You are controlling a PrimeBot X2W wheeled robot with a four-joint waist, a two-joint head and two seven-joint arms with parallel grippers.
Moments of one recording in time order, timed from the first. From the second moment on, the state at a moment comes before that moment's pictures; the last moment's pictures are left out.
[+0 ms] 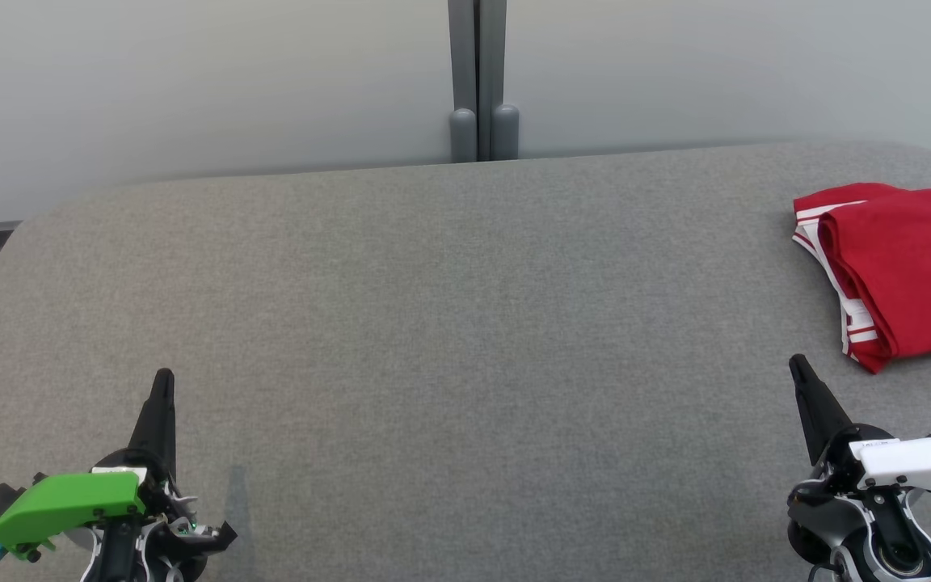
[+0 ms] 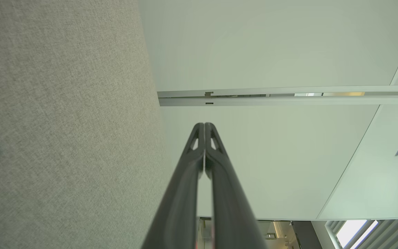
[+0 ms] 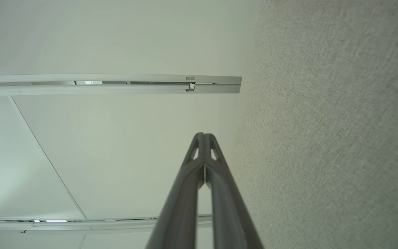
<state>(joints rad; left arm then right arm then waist) -0.11 0.05 0.11 0.22 -1.61 -0.10 0.11 -0.12 -0.05 -0.12 0.26 1.61 0.13 0.12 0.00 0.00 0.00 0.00</state>
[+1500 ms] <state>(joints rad) -0.11 0.05 0.11 0.22 -1.61 -0.10 0.11 -0.12 -0.05 -0.12 0.26 1.61 0.13 0.12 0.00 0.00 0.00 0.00</state>
